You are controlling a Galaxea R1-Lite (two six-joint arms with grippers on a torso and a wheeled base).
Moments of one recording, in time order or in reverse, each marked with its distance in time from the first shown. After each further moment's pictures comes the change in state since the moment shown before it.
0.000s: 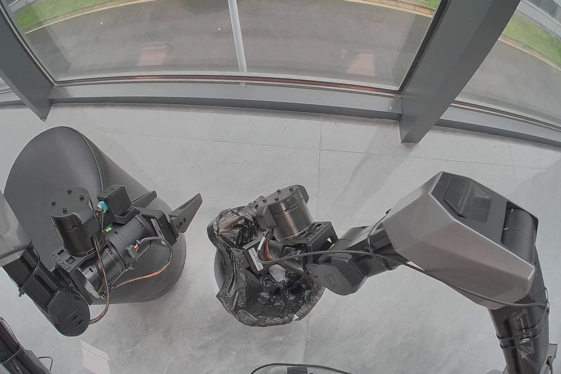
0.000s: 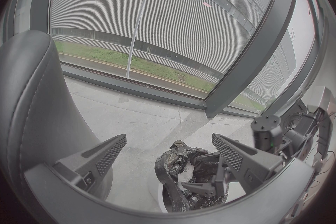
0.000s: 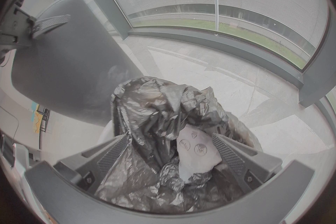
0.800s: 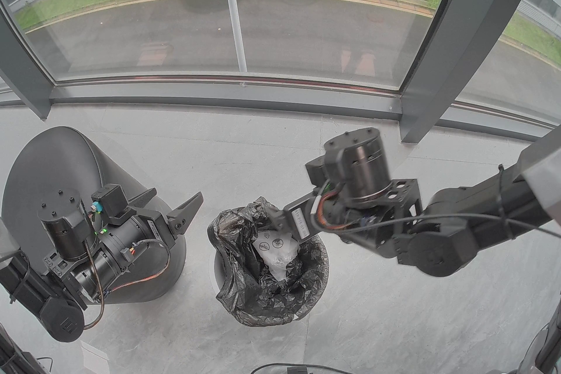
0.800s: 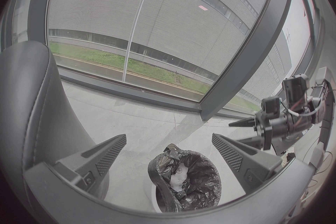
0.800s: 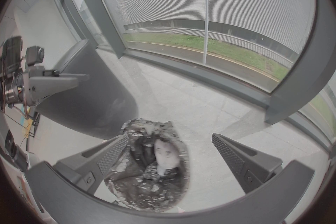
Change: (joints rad) left arm -0.031 -0.058 0.025 0.000 0.000 0.003; right arm -0.004 -0.425 0.301 -0.011 -0.125 -0.054
